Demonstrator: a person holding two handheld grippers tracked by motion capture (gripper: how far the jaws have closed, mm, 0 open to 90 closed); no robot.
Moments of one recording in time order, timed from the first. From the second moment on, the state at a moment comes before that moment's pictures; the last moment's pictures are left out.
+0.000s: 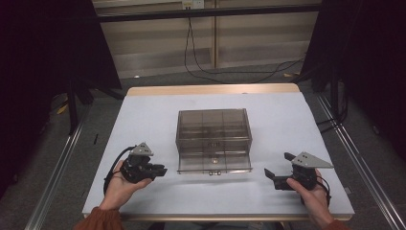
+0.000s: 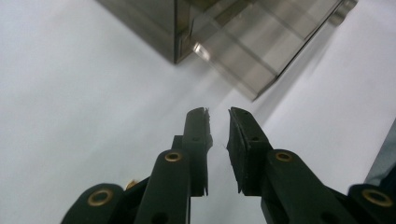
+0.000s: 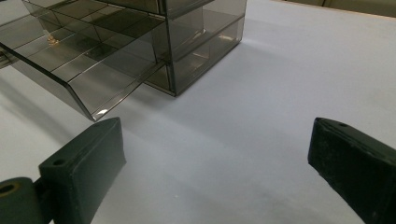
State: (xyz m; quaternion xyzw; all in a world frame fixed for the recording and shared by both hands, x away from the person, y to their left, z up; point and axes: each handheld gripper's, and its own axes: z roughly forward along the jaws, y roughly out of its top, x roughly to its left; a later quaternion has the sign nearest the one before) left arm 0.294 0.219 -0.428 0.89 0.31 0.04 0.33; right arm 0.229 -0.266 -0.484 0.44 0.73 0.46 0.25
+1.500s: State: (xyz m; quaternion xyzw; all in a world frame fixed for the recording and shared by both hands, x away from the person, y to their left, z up) left arm 0.330 0.231 -0.449 0.93 0.32 0.01 0.17; right arm 0.229 -0.266 -0.484 0.44 0.73 0.46 0.24
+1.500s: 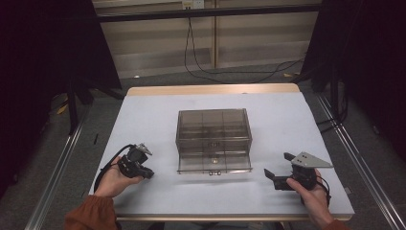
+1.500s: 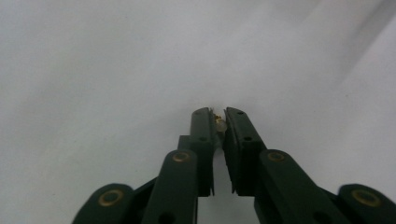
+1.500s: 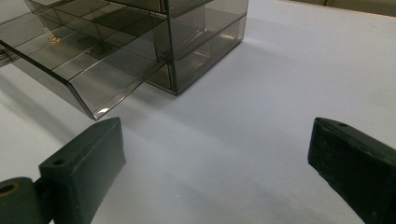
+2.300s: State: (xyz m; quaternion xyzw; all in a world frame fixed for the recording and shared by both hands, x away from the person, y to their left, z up) left arm 0.305 0.251 -0.444 0.88 0.35 0.03 0.32; right arm 0.229 -0.266 -0.484 0.44 0.73 0.46 0.25
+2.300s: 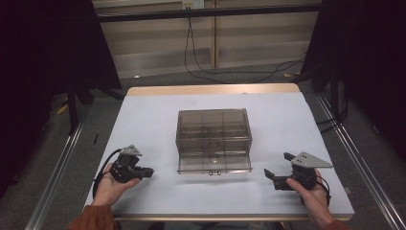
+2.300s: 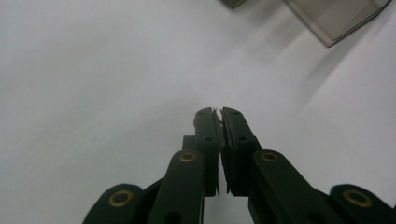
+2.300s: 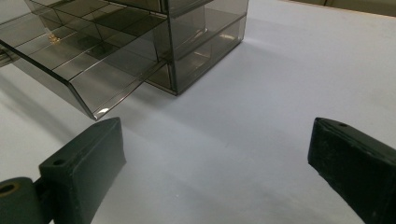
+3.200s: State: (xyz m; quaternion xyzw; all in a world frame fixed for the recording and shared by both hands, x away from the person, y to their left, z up) left arm 0.293 0.220 -0.401 0.85 0.31 0.05 0.42; right arm 0.229 -0.266 -0.484 0.44 0.73 0.46 0.24
